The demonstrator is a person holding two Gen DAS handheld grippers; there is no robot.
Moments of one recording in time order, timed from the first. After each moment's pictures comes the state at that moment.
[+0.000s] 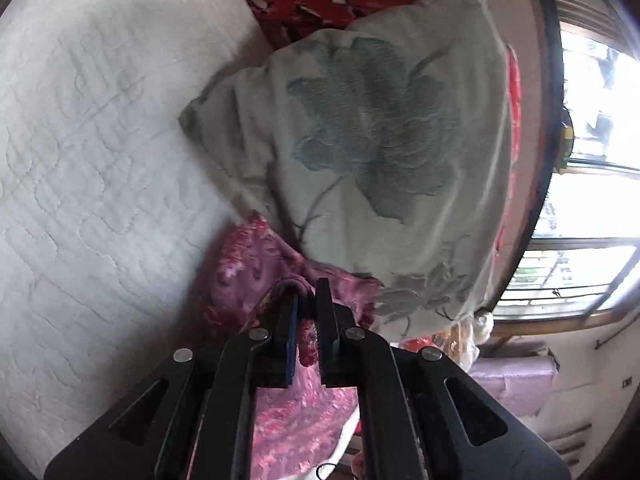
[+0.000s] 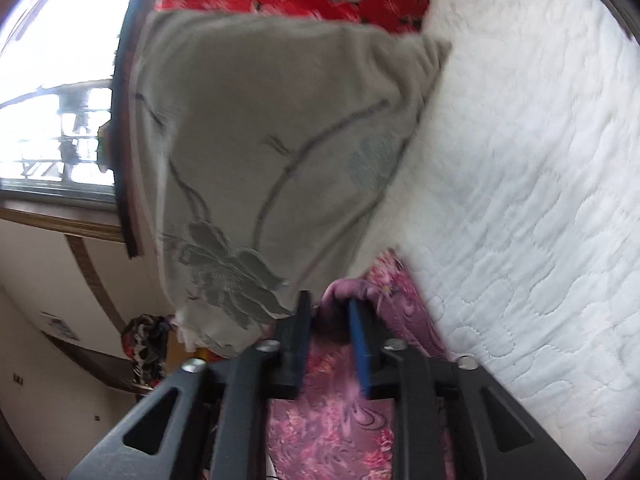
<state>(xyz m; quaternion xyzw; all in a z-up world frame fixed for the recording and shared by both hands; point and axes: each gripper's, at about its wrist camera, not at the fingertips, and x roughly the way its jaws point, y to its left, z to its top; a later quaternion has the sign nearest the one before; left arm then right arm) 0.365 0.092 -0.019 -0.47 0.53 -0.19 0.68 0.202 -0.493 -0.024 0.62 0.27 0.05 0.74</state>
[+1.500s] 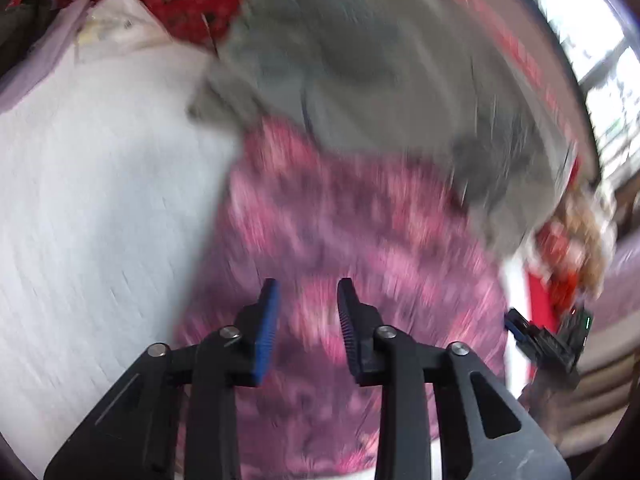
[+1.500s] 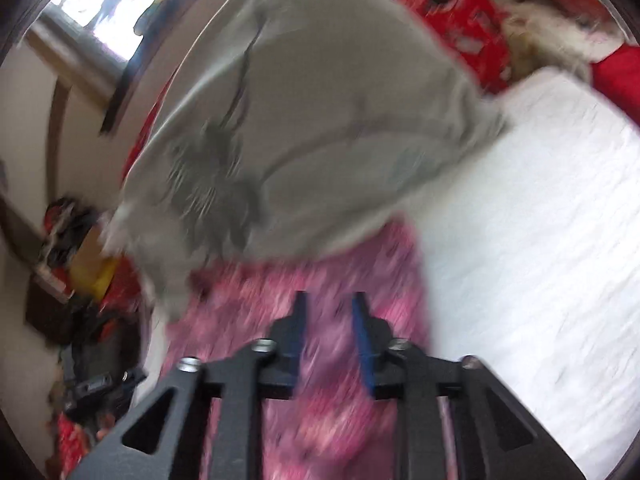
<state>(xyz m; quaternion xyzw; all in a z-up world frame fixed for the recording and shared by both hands) 0.261 0.007 -0.003 -0.15 0.53 -0.14 0.82 0.191 -0.427 -0.005 0.35 0.40 0.05 0.85</state>
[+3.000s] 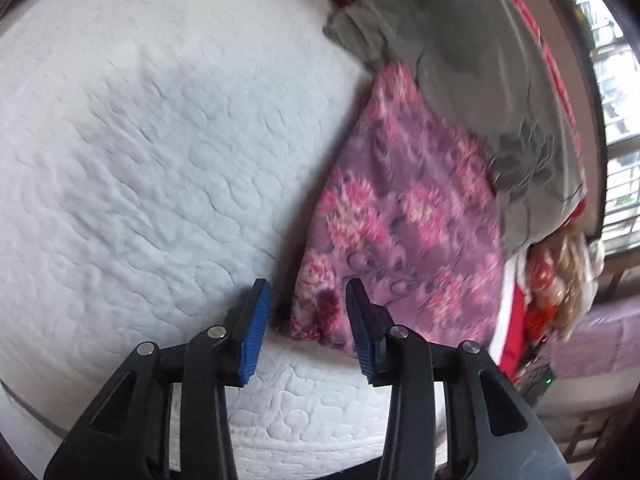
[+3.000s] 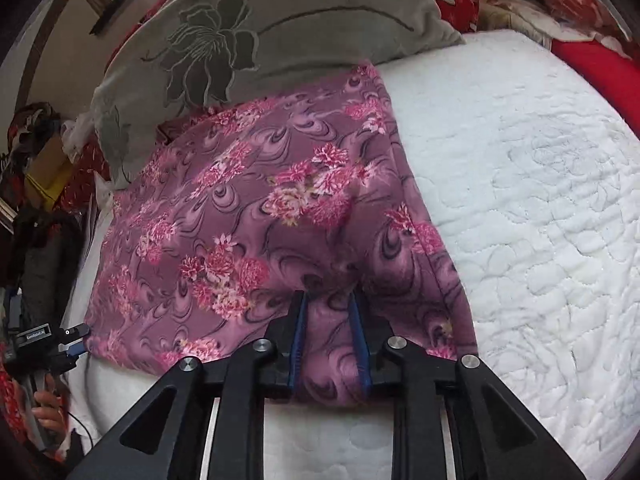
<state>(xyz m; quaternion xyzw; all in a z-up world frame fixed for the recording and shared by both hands) 0.174 0.114 -0.020 -0.28 0.57 -0.09 0.77 0.111 -0.377 -0.019 0.27 0.46 -0.01 0.85</state>
